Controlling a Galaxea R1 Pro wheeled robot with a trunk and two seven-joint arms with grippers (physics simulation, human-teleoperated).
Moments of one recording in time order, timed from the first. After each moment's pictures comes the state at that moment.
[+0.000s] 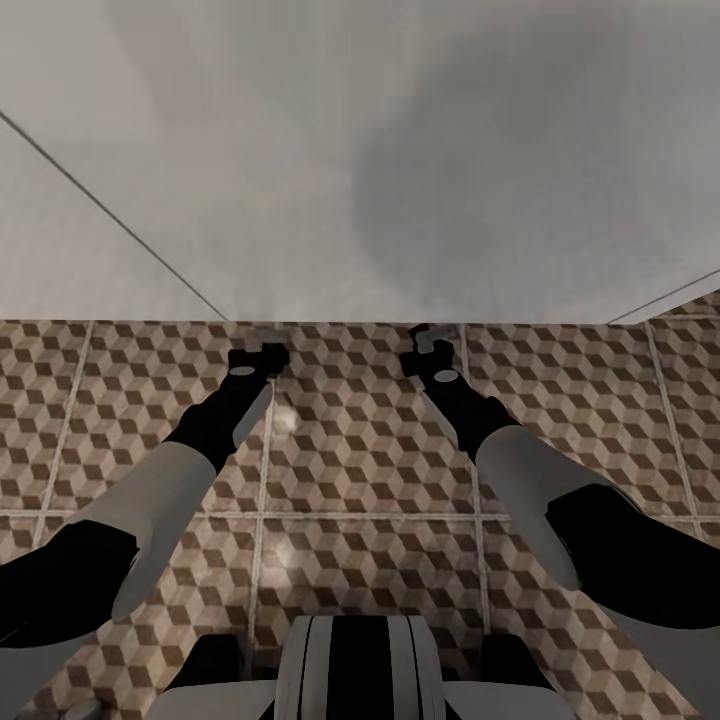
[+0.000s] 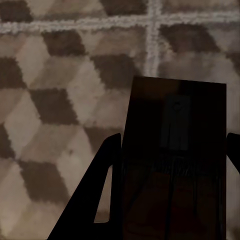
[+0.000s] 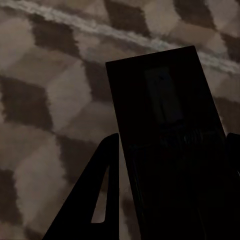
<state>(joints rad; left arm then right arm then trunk) -1.19 -0.02 -0.32 -0.64 0.25 0.24 0.38 -1.29 0.13 0.33 -0.36 -0.02 0.05 -0.16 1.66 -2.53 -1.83</state>
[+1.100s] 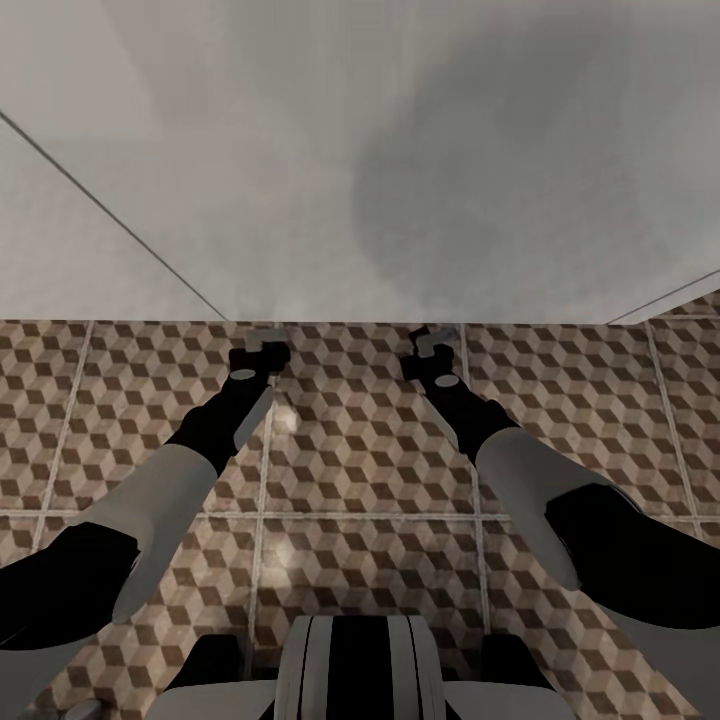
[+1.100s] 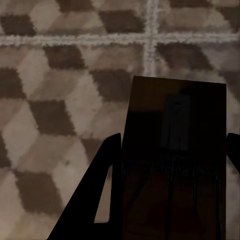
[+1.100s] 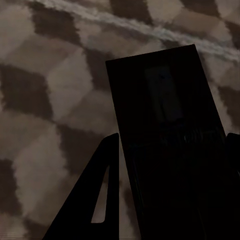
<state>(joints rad) -1.18 -0.03 -0.32 -0.63 0.25 0.17 0.38 -1.29 0.13 0.33 -0.32 -0.03 0.01 -0.16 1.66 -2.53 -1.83</state>
